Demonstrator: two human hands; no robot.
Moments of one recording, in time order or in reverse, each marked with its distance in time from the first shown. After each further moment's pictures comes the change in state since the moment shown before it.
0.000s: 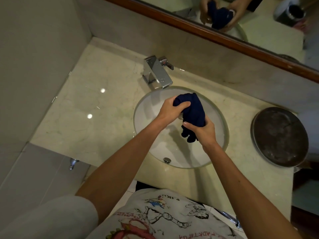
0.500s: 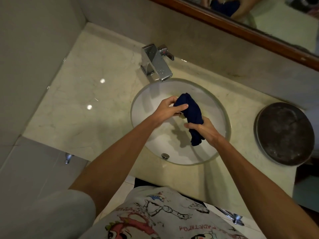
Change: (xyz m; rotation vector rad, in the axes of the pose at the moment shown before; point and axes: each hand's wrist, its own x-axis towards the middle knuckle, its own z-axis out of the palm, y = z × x) left_hand 0.014 -0.043 -0.008 -0.062 -0.179 -0.112; right_hand 0.037 0.018 -0.021 -0.267 -0.247 0.227
